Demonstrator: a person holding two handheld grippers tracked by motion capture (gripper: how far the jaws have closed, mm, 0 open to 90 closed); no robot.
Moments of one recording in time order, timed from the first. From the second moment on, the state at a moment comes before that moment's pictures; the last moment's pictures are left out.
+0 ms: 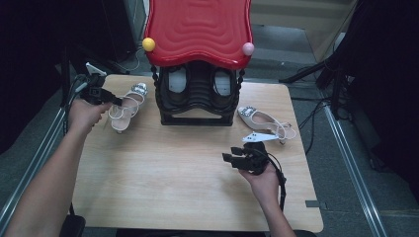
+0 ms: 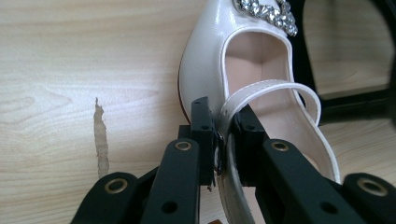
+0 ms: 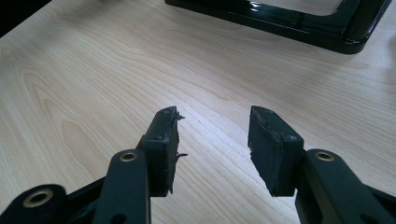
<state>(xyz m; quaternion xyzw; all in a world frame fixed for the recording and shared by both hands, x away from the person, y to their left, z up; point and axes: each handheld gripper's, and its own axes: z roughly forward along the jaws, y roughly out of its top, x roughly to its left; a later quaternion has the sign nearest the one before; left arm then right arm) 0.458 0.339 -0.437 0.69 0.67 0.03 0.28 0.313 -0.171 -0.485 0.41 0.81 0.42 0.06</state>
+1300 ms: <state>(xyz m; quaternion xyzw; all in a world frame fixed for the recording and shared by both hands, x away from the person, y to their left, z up) 0.463 0.335 -0.272 0.68 0.64 0.06 0.35 0.315 -0.169 -0.485 0.41 0.81 0.42 0.06</state>
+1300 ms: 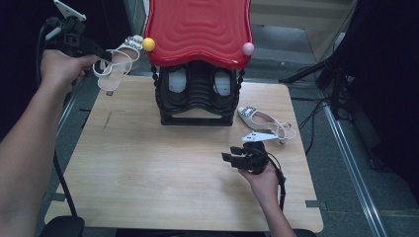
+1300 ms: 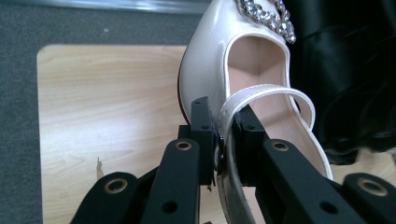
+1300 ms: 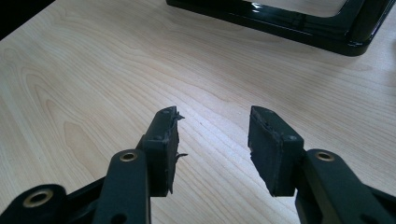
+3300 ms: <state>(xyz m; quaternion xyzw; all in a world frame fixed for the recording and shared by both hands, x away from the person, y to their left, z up) 0.500 0.184 -0.150 0.70 0.56 0.10 0.42 0.311 -0.173 -0.484 0.40 0.81 0.43 0.05</state>
